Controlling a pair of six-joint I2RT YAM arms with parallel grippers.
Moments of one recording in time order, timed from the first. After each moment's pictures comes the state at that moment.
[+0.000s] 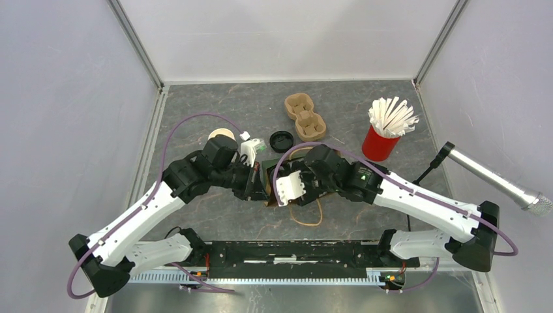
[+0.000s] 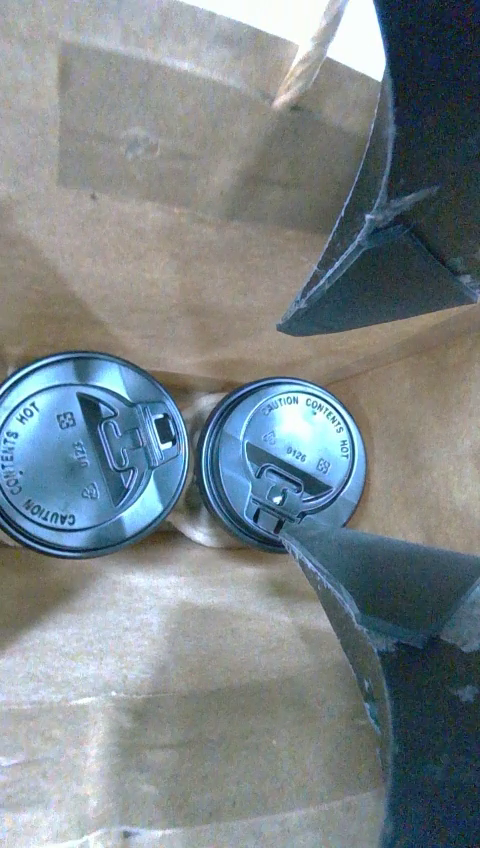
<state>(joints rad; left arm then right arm) -0.77 0.99 1.05 -0.82 0.47 -0.47 1.04 1.20 1.11 -0.72 0.05 -0.98</state>
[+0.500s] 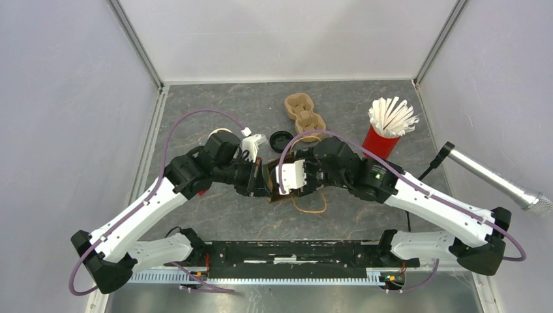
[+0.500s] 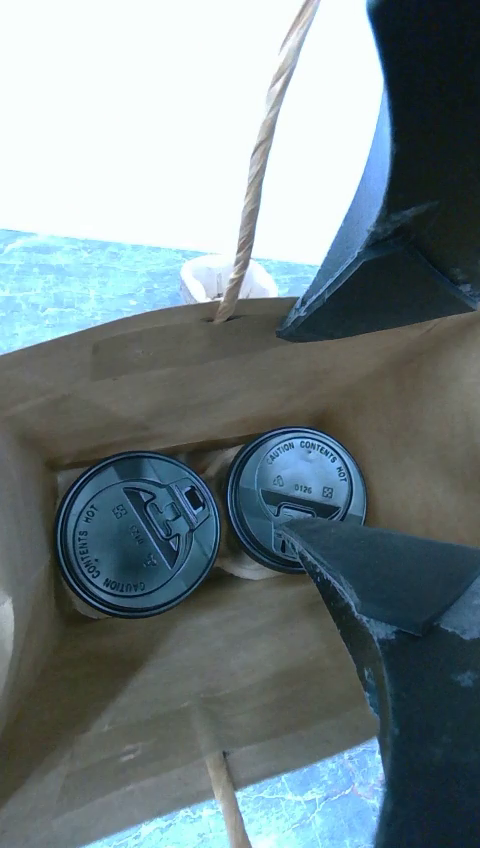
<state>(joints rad) -0.77 1.03 1.10 -0.82 0.47 -0.49 1.04 1.16 1.21 -0.69 0.05 -0.87</state>
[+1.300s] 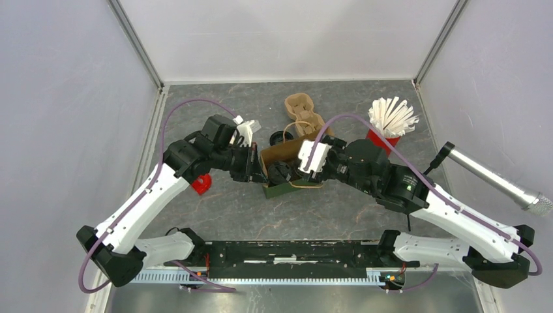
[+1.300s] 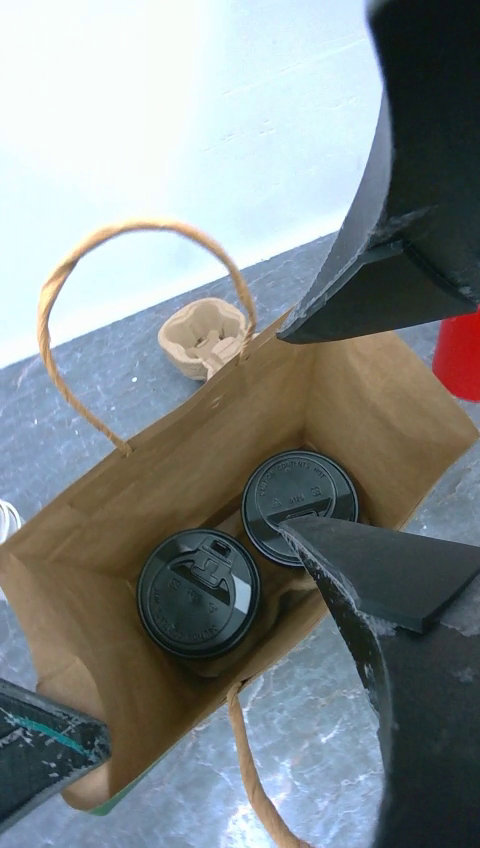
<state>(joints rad) -0.66 1.13 1.24 -0.94 0.47 -0.54 1.05 0.98 1.18 -0.55 0.18 -0.58</state>
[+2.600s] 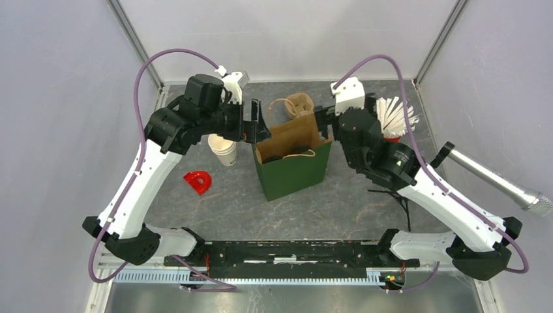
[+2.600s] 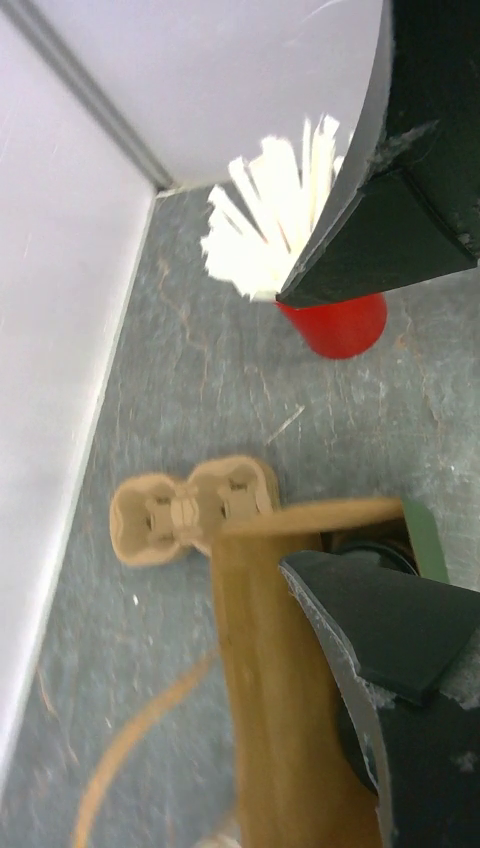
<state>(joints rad) -0.58 1.33 1.75 -1.08 0.21 -0.36 0.94 1.15 1.38 -0.52 0.81 0.01</state>
